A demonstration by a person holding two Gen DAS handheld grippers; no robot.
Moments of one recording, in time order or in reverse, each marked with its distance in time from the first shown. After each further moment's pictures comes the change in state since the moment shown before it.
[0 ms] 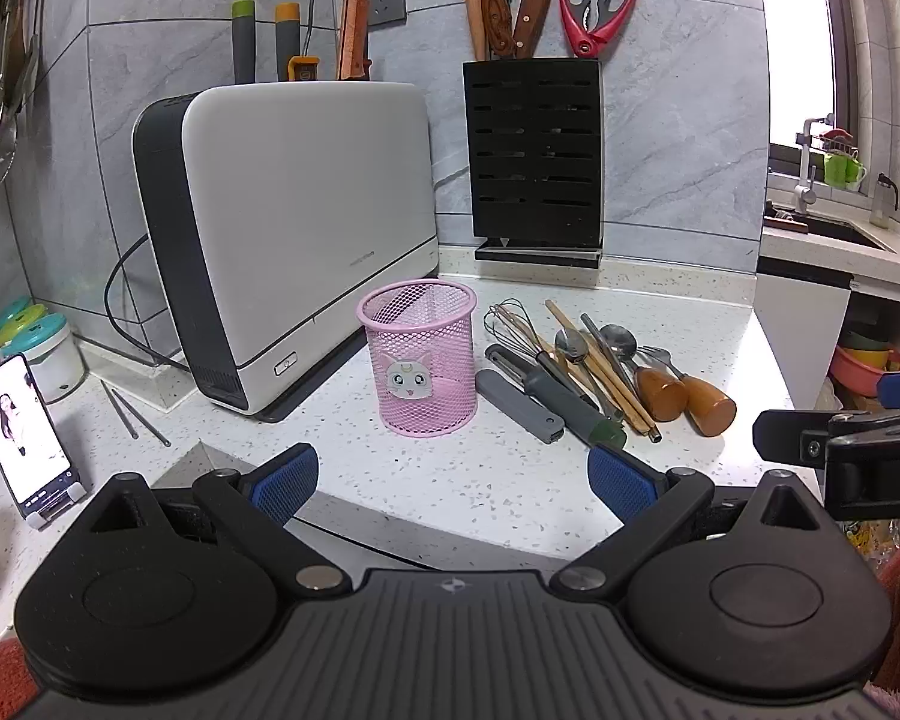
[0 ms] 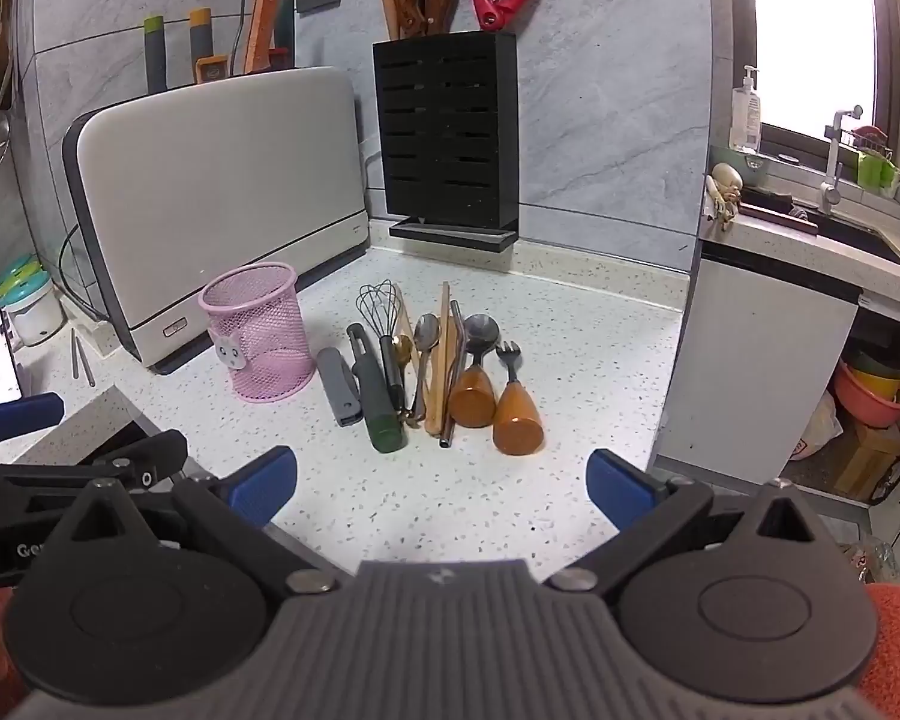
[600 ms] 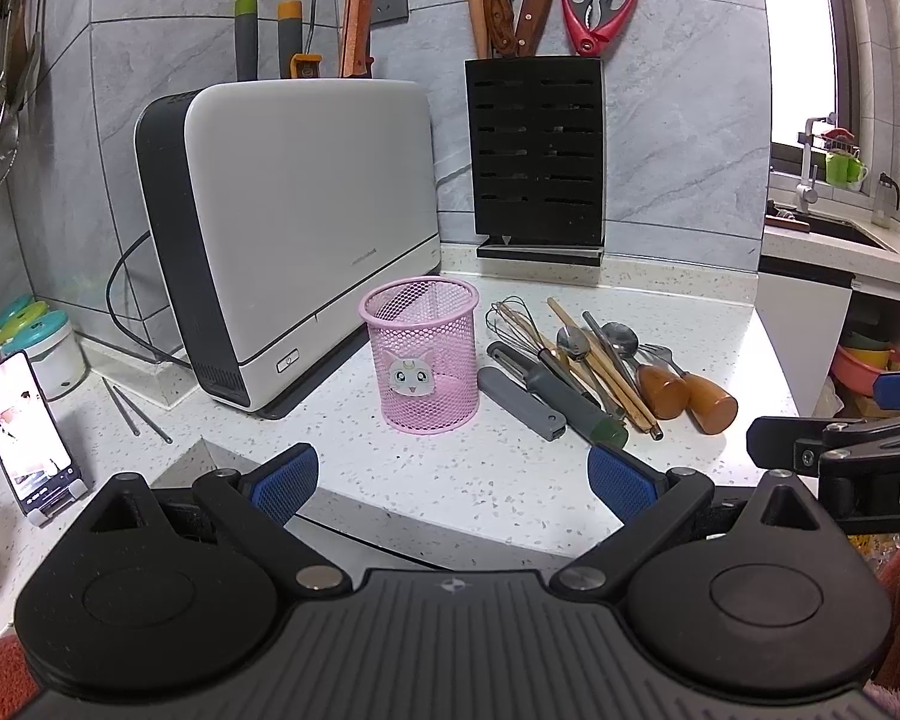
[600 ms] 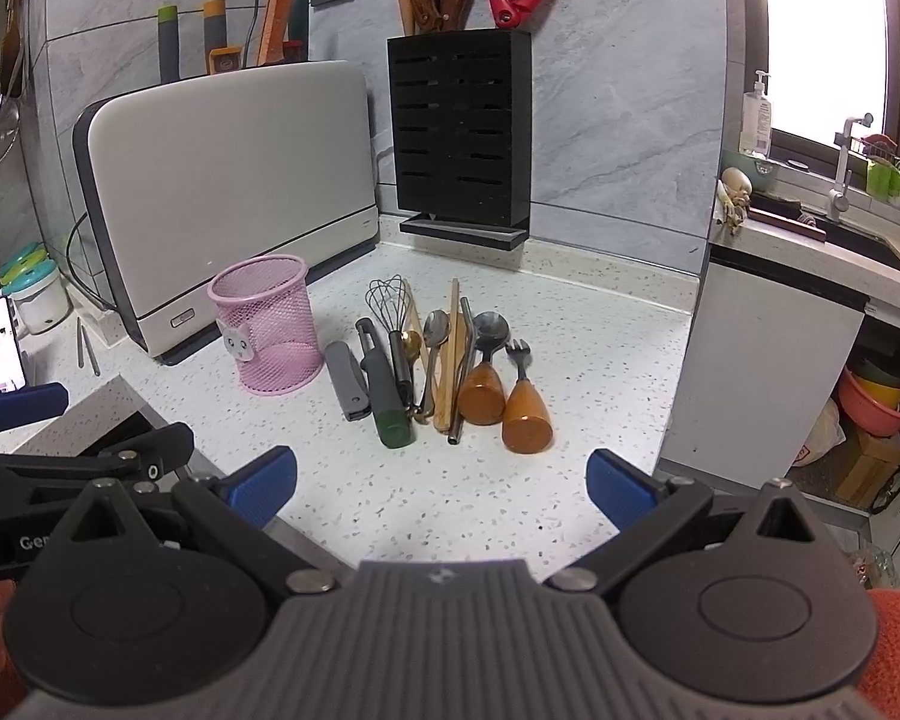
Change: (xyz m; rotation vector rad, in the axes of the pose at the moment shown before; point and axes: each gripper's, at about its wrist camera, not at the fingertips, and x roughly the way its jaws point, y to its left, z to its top) left arm 0.000 0.000 -0.001 0.002 0.001 0.002; right arm 0.002 0.004 0.000 -0.023 0.005 0.009
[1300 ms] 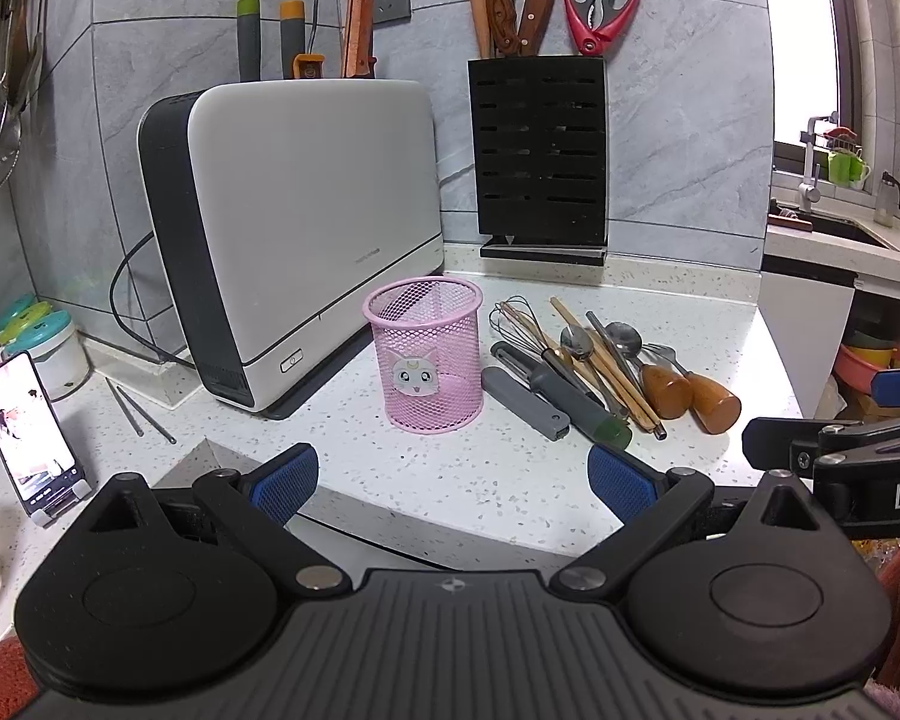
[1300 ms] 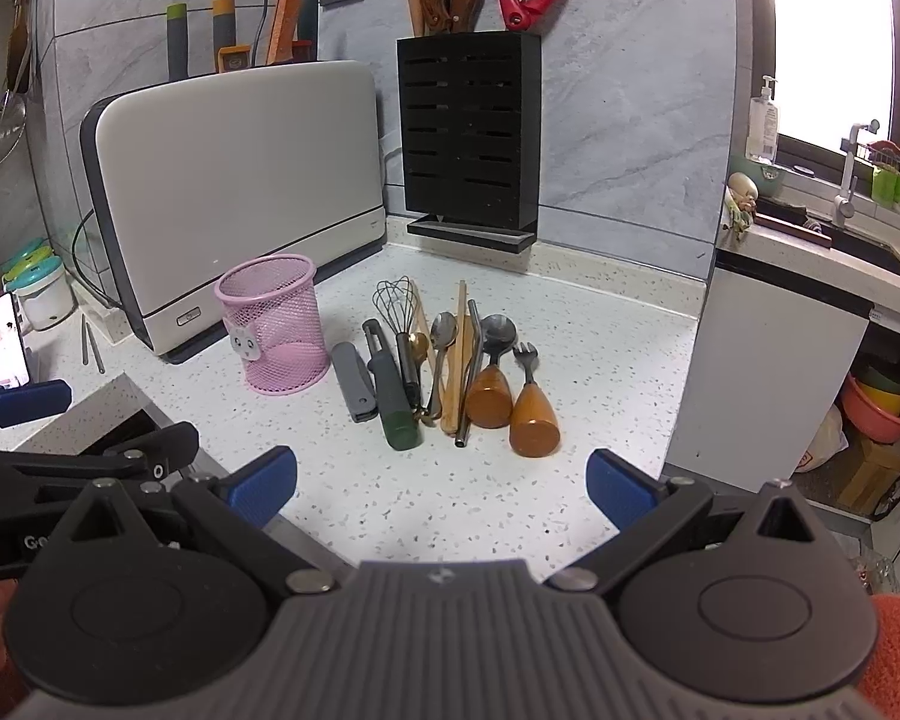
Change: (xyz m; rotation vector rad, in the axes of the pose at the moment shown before) left arm 0.001 0.001 0.000 0.000 0.007 0.004; right arm 0.000 0.003 0.000 -0.008 -0.003 0.005
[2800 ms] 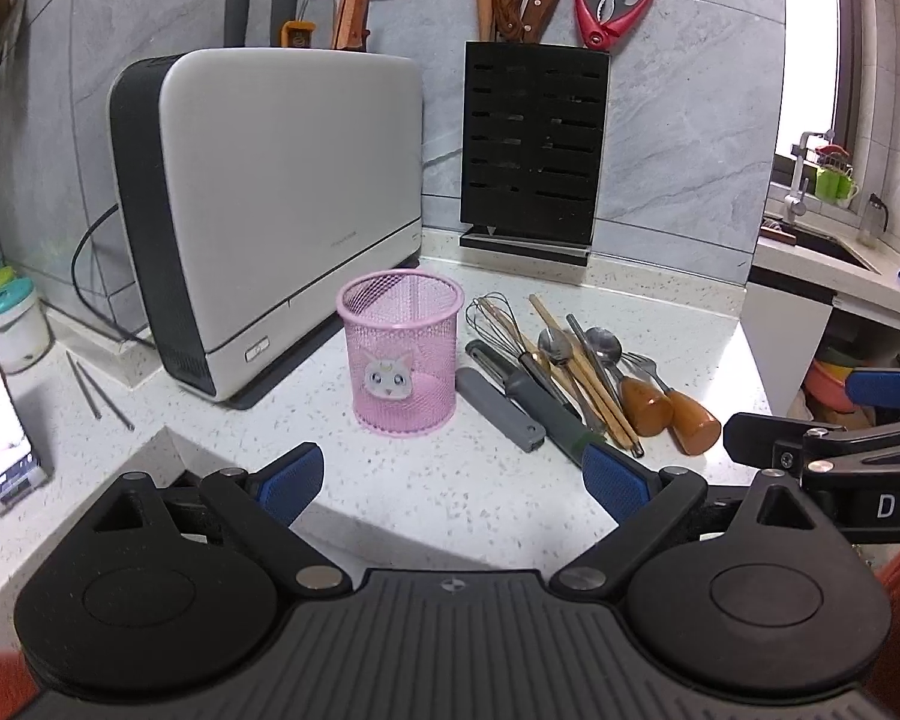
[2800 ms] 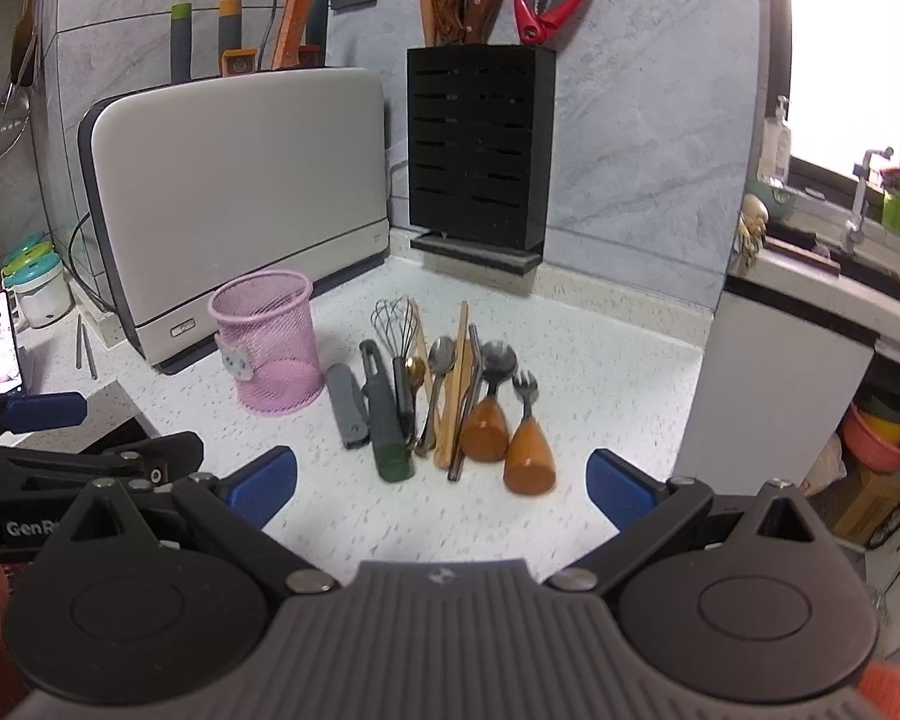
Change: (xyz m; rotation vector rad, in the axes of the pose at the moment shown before) left arm 0.022 0.010 0.021 -0.058 0.053 -0.074; right arm 0.016 -0.003 0.022 -0.051 -0.016 0.007
